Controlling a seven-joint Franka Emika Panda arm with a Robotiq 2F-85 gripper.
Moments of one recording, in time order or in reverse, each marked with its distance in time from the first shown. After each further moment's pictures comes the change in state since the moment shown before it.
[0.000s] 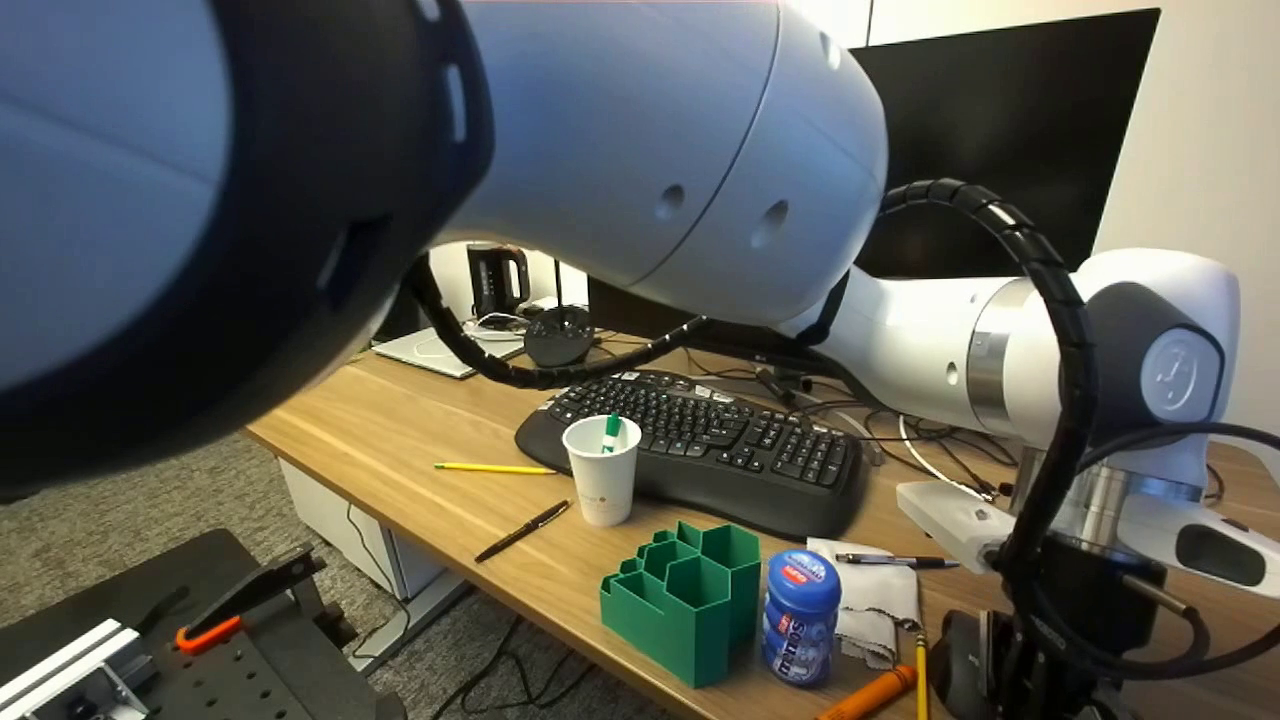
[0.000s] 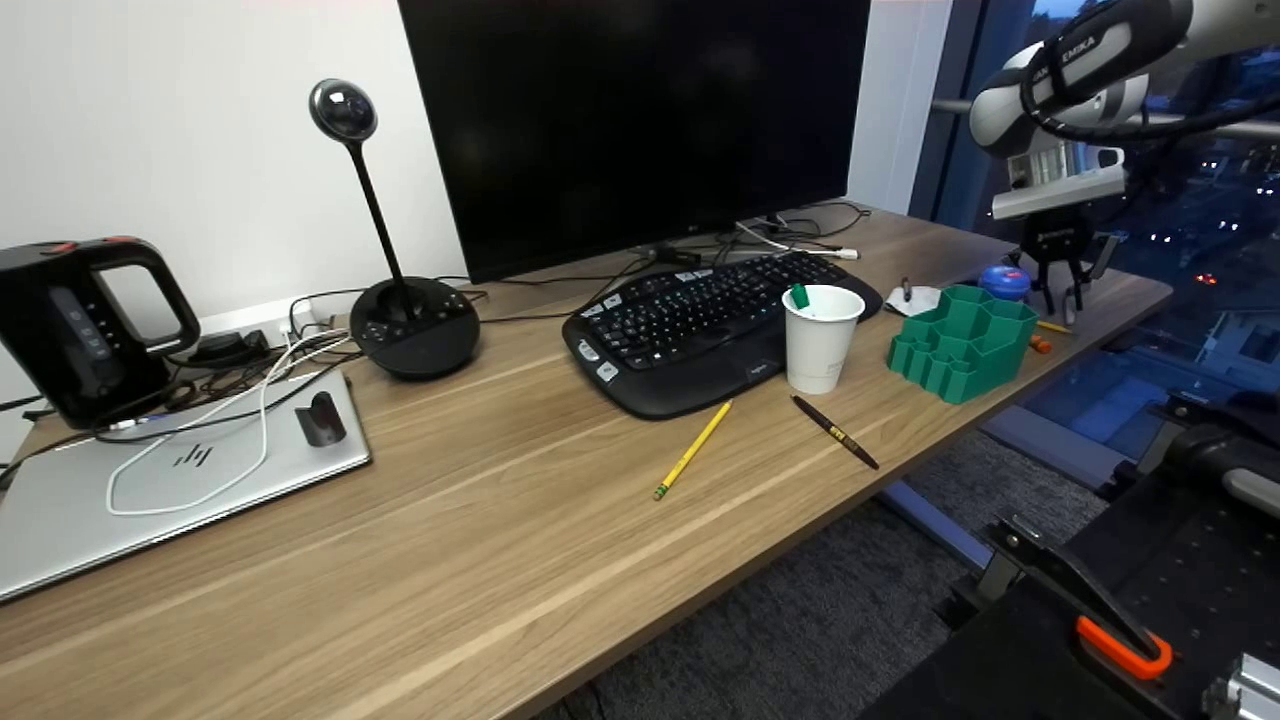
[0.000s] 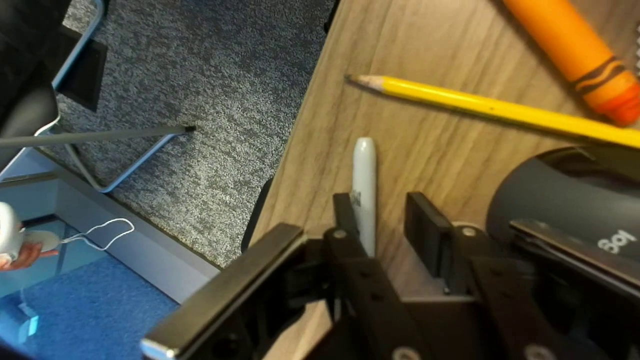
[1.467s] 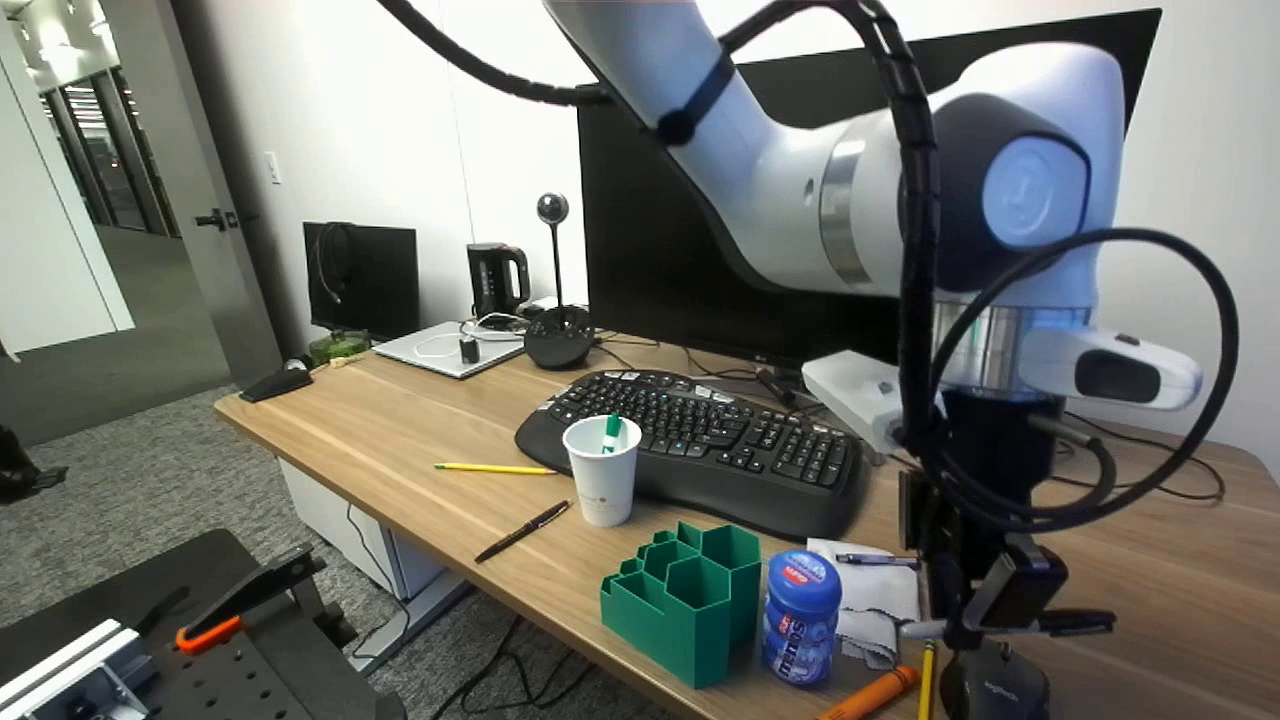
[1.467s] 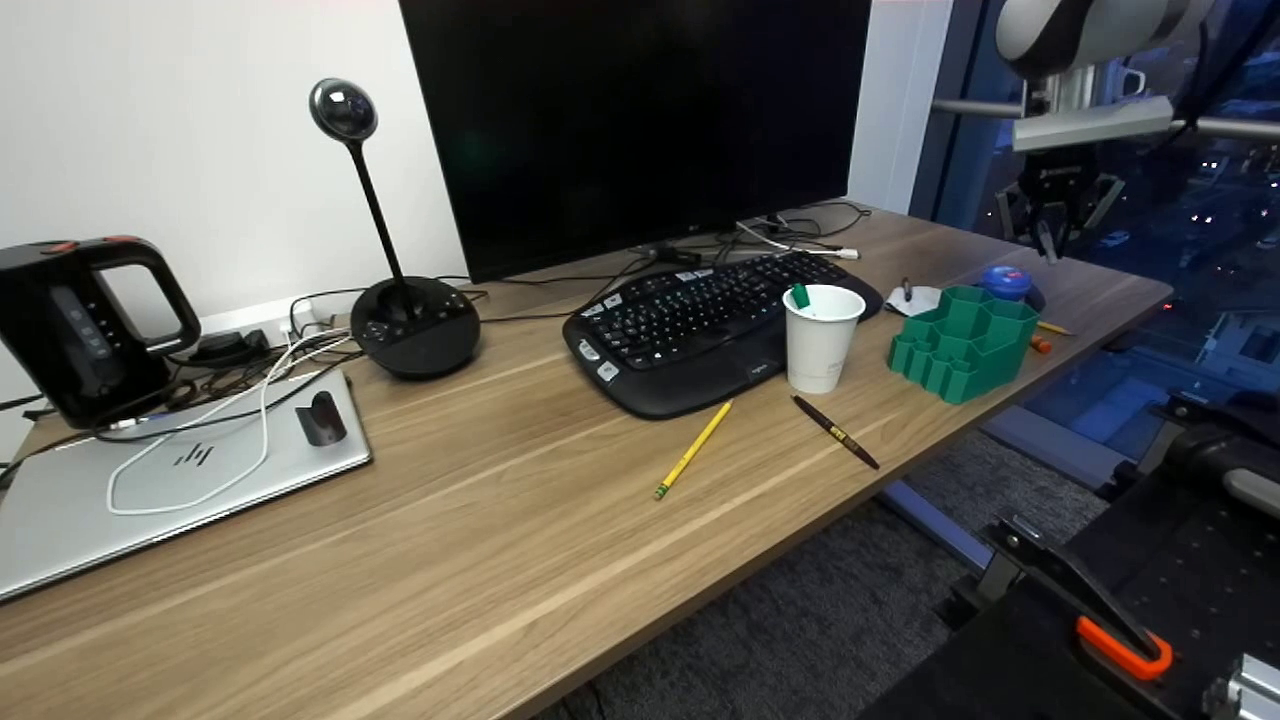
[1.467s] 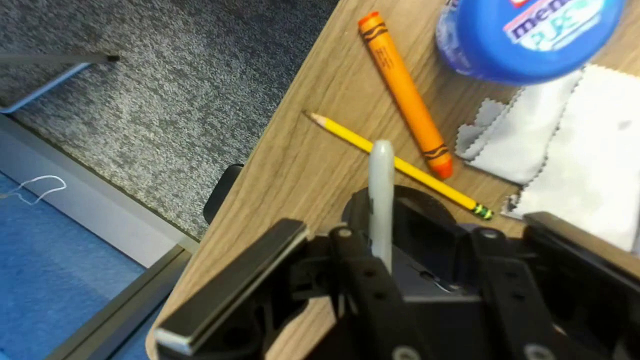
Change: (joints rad) arm 0.161 -0.561 0.003 -0.831 0.001 0.494 -0.139
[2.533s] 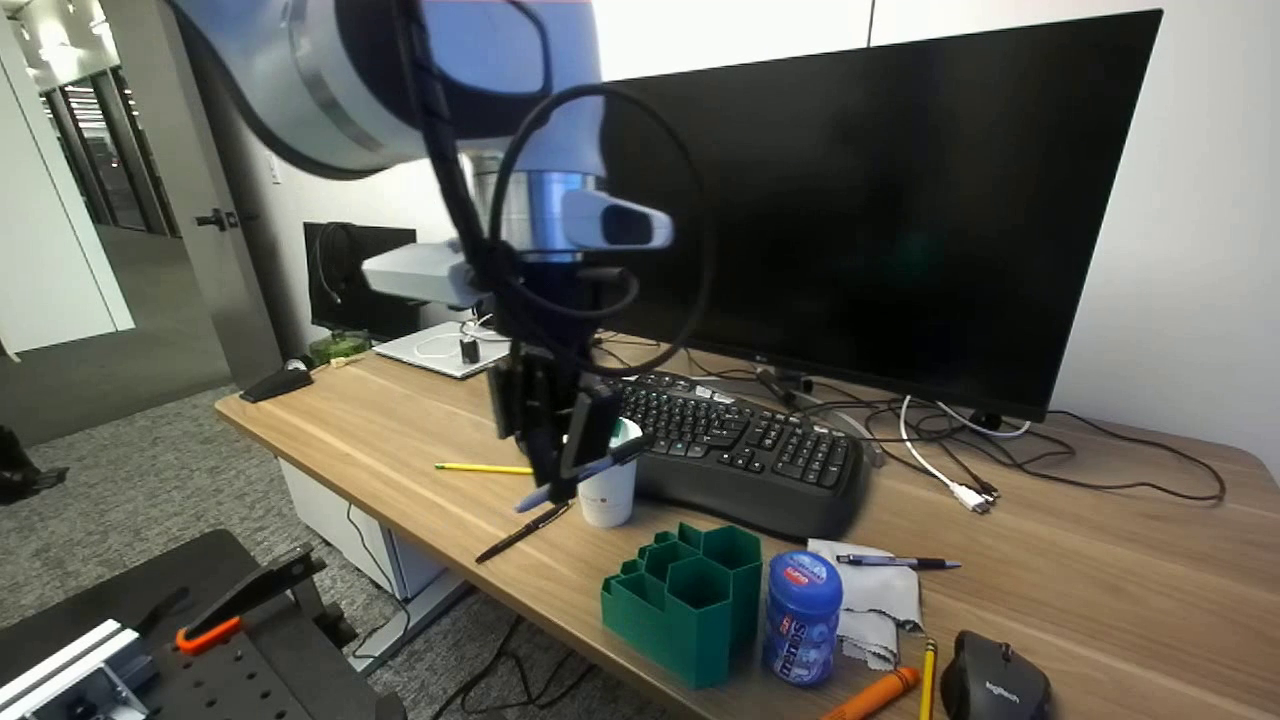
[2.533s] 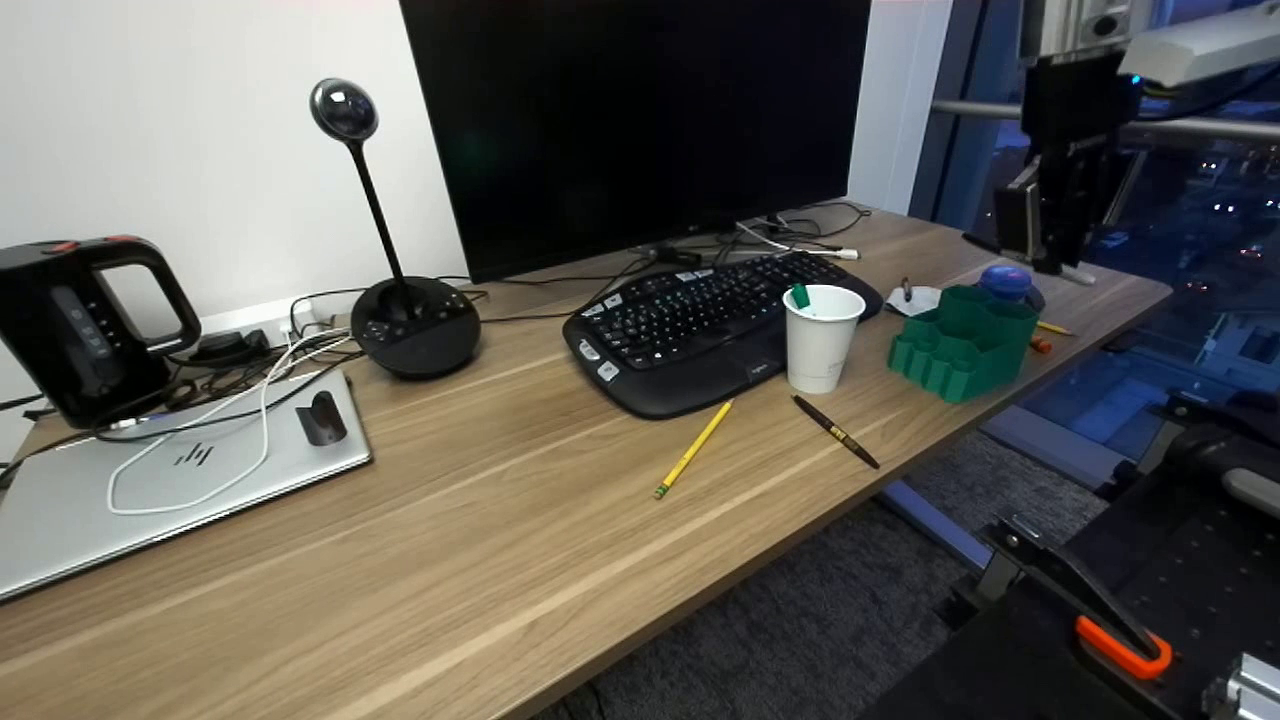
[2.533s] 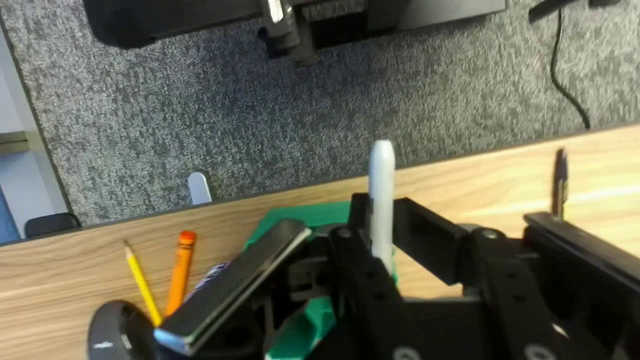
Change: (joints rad) arm 0.214 -0.666 0.178 -0.840 -0.182 0.187 -0.334
